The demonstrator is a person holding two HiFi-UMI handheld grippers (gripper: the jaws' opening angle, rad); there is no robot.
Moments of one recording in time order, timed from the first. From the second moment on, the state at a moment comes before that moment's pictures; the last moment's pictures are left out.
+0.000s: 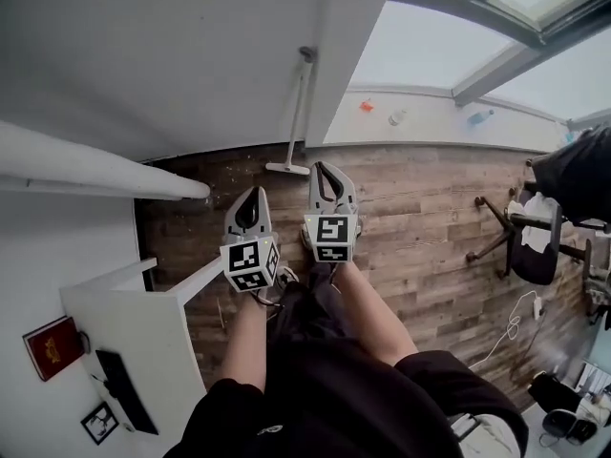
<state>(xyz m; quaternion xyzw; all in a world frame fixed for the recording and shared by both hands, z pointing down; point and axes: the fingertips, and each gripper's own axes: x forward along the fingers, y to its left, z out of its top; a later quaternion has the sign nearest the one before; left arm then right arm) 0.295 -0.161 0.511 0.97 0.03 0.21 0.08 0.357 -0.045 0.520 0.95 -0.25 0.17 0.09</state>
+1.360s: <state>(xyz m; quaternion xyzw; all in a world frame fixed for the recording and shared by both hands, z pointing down) 0.156 0.040 0.341 0.99 0.09 0.07 0.03 0.162 0.110 0.304 0.95 -0.32 0.00 0.06</state>
